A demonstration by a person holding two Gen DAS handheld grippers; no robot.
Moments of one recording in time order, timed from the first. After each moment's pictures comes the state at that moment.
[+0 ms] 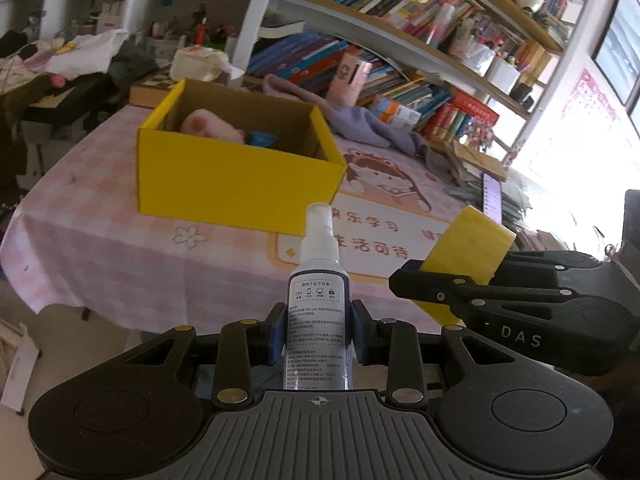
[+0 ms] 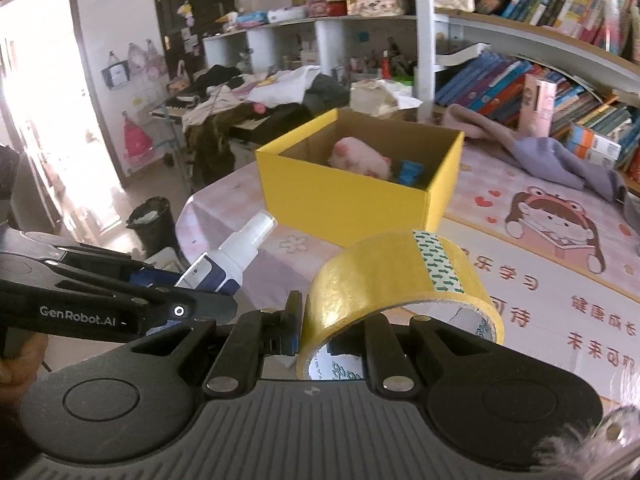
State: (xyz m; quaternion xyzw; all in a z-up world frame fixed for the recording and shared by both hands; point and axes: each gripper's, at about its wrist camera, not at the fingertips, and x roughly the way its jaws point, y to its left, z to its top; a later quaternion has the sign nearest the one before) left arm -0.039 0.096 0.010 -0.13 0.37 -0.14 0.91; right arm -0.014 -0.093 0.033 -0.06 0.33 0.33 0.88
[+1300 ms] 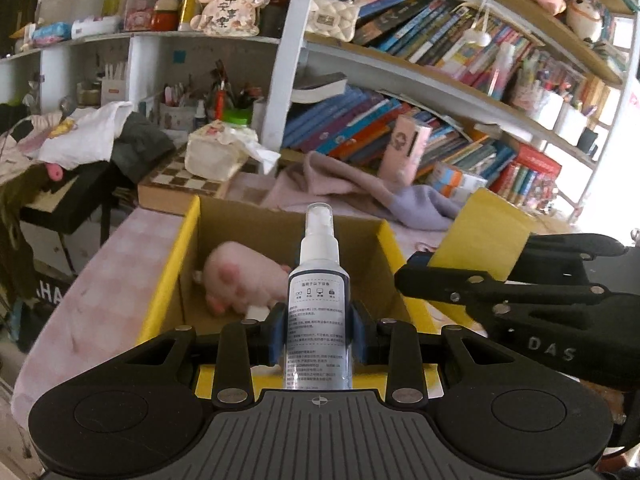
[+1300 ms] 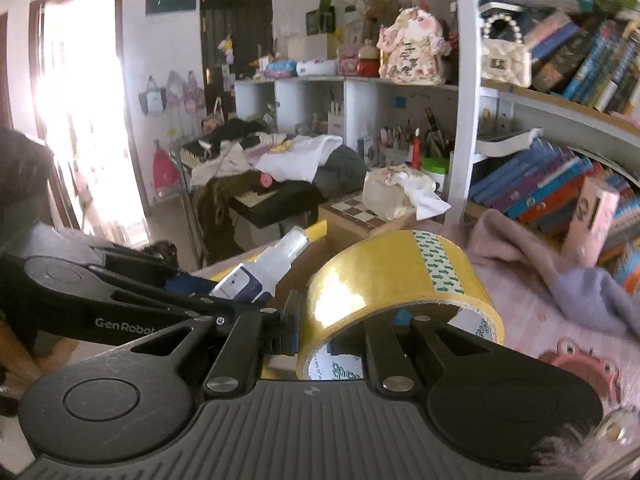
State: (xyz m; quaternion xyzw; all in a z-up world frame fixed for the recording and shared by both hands) left arm 0.161 0.118 0.039 -0.09 0.32 -0.08 0.94; right arm 0.188 -0.051 0.069 -0.09 0.24 0.40 0.88
